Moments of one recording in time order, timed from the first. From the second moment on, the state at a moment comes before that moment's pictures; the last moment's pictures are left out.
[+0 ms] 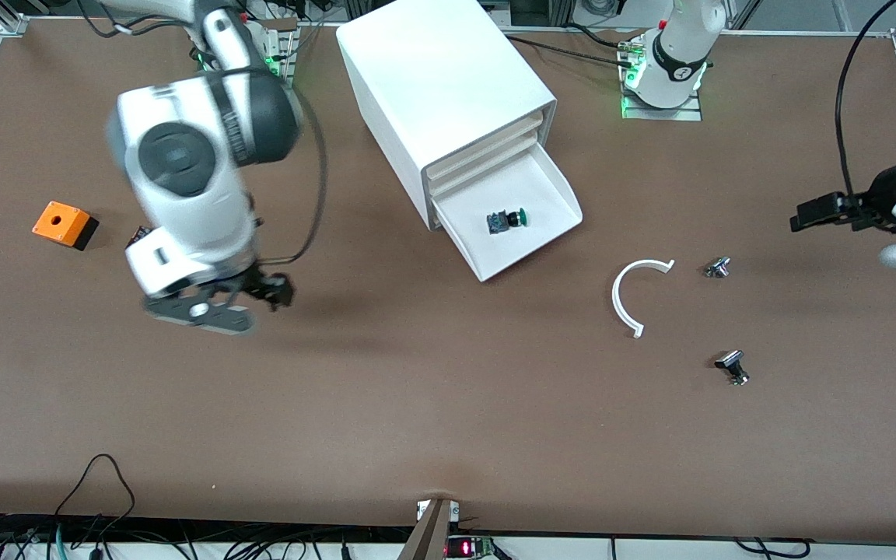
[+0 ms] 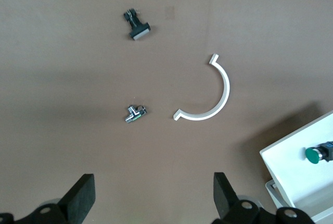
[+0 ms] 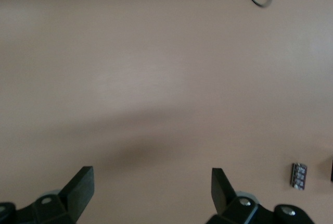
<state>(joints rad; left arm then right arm) 0.12 0.18 -0.05 -1.56 -0.06 1.55 0.03 0.37 0.48 -0.01 -1.27 -0.21 1.75 0.63</state>
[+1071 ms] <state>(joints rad) -0.08 0.43 -0.24 -1.79 -0.09 2.12 -0.71 0.05 0.26 -0.09 -1.44 -0.07 1.72 0.05</state>
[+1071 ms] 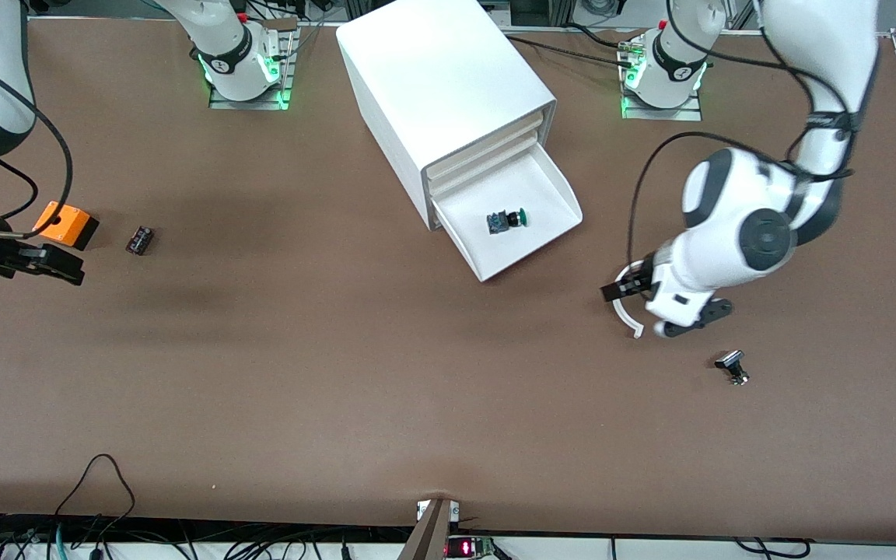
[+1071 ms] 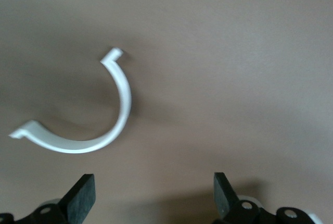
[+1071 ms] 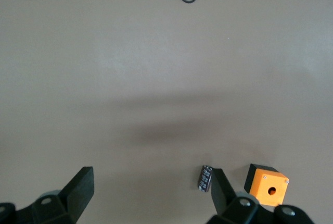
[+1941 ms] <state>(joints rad) -0.34 0.49 -0.26 -1.96 -0.08 2.34 -1.11 0.05 0.11 -0.14 -1.58 0.02 1.67 -0.04</state>
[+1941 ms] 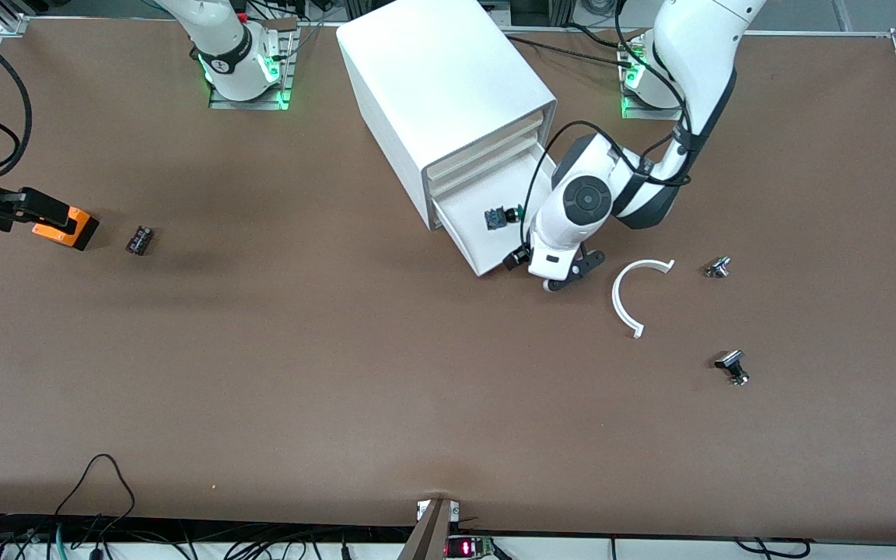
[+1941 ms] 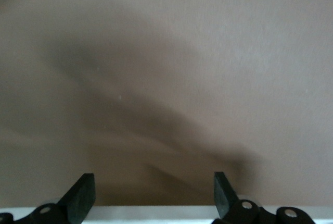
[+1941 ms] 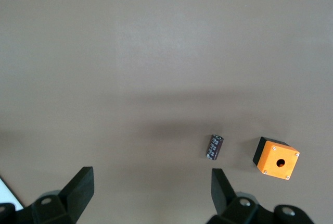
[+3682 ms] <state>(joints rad) -0.04 0.18 -0.18 -1.96 -0.18 2.22 -0.38 0.06 0.11 -0.13 -1.62 0.02 1.70 -0.04</state>
